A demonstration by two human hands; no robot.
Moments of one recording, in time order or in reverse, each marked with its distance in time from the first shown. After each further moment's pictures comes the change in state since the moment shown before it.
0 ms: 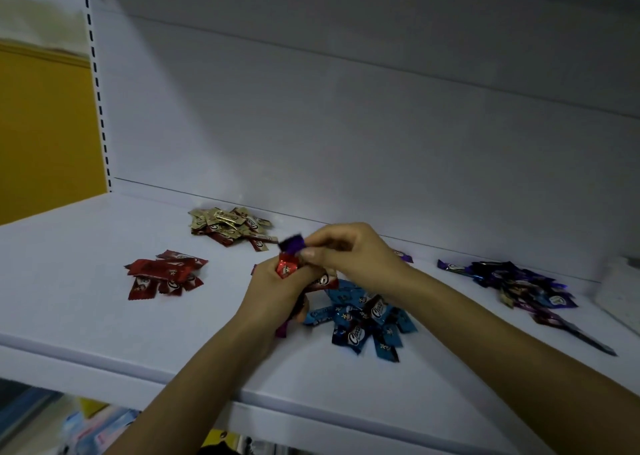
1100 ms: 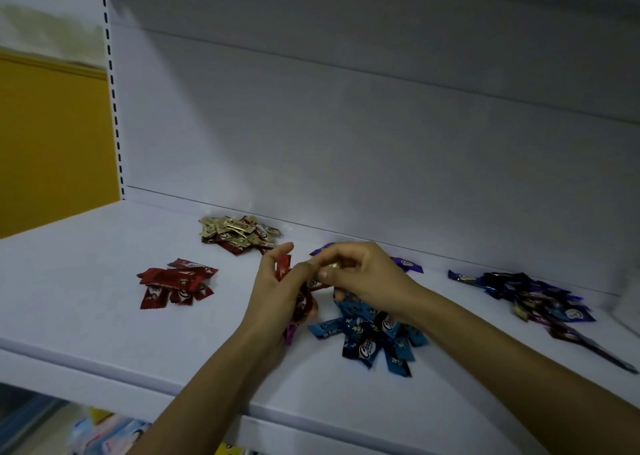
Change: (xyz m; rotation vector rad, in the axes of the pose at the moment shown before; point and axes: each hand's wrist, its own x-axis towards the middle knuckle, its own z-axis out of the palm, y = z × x) left_hand 0.007 0.000 -0.006 -0.190 0.106 -0.038; right_hand 0.000 0.013 0.003 0.044 -0.019 0.086
